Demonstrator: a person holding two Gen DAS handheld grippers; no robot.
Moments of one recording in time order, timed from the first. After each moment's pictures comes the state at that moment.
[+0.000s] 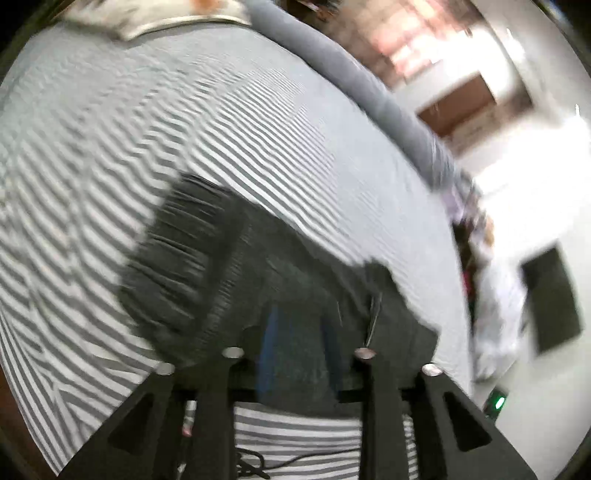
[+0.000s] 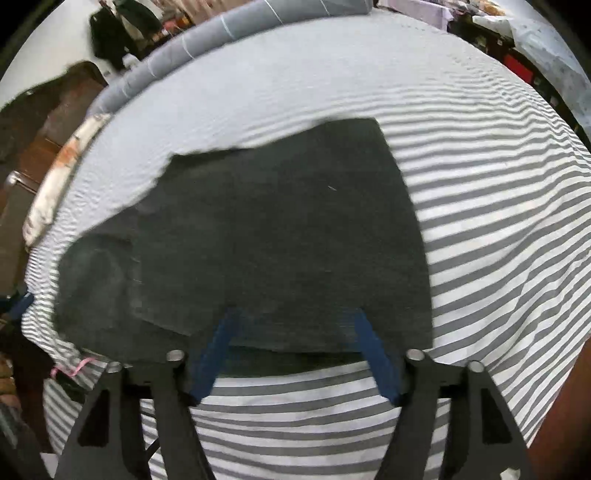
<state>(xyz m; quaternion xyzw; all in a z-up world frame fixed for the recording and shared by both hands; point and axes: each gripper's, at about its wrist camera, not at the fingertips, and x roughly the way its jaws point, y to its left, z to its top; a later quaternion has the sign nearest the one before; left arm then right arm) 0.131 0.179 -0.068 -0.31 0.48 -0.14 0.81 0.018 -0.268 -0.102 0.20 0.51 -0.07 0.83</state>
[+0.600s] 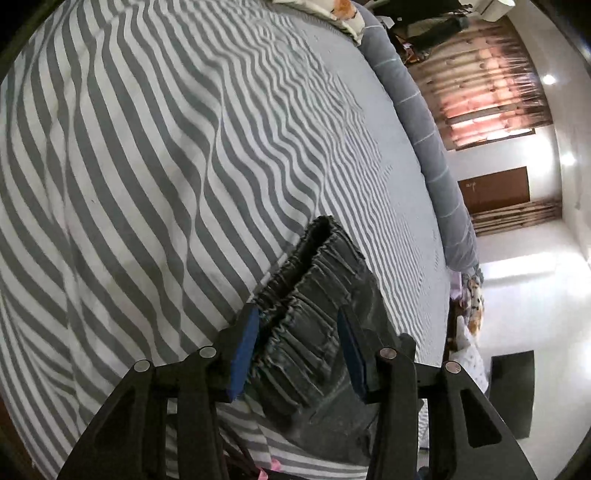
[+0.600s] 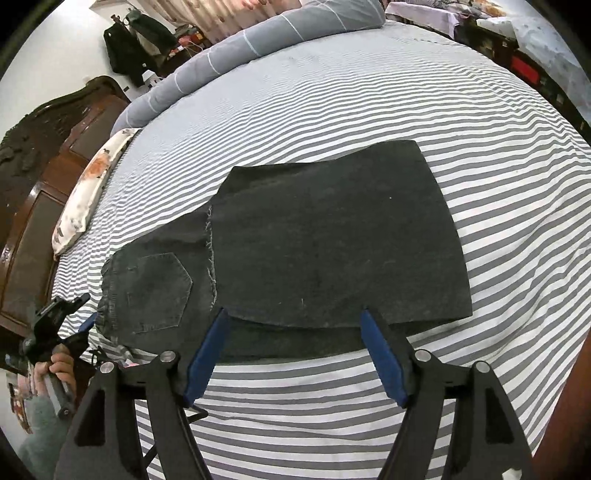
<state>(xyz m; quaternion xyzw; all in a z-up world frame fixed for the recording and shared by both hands) 0.160 0.278 -0.153 -0.45 0.48 -0.06 0.75 0.021 -0.220 -0.065 0.23 0.49 -0.05 0.84</state>
